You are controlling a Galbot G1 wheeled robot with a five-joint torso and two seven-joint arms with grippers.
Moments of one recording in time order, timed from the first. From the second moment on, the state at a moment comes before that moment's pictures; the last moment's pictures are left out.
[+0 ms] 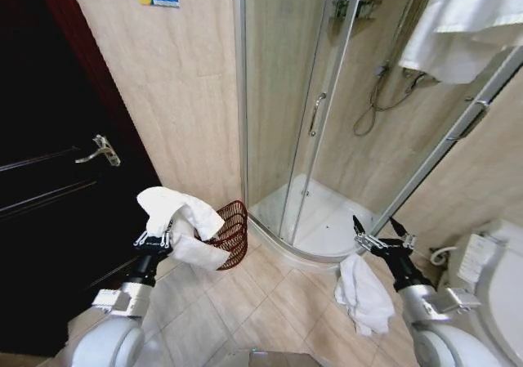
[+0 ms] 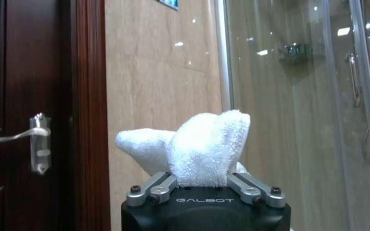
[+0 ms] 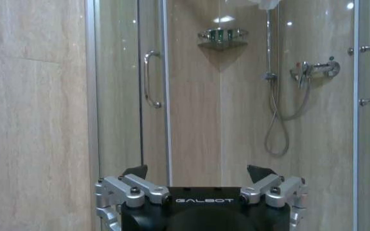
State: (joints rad) left arm 1.82 -1.29 -0.78 -2.32 -0.30 -0.16 0.01; right arm -1.74 1.43 0.89 2.40 0.38 -0.14 -0.17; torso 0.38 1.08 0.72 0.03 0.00
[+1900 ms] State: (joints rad) left arm 1.84 -1.34 -0.77 -2.28 -0.27 -0.20 -0.03; right arm -1.74 1.40 0.89 2.38 0.40 -0.12 -0.17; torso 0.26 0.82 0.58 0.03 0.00
